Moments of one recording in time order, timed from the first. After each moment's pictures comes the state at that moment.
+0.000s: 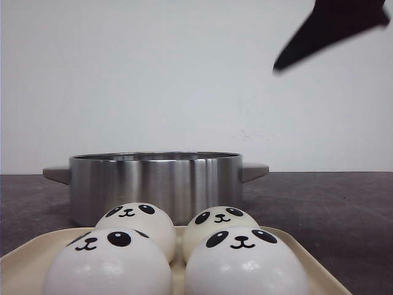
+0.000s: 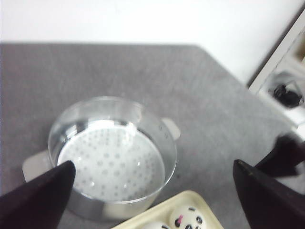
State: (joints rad) left arm -0.65 0.57 1.00 -0.71 0.00 -0.30; right arm 0.91 1.13 0.98 -0.71 -0.19 0.52
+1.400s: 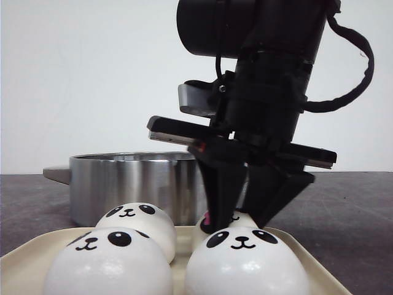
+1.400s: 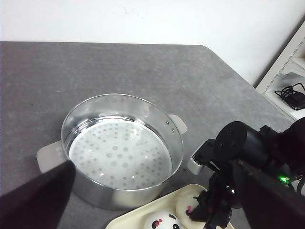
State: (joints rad) left arm -0.65 0.55 1.00 -0.78 -0.03 -0.30; right arm 0.90 1.63 0.98 -0.60 -0.05 0.59
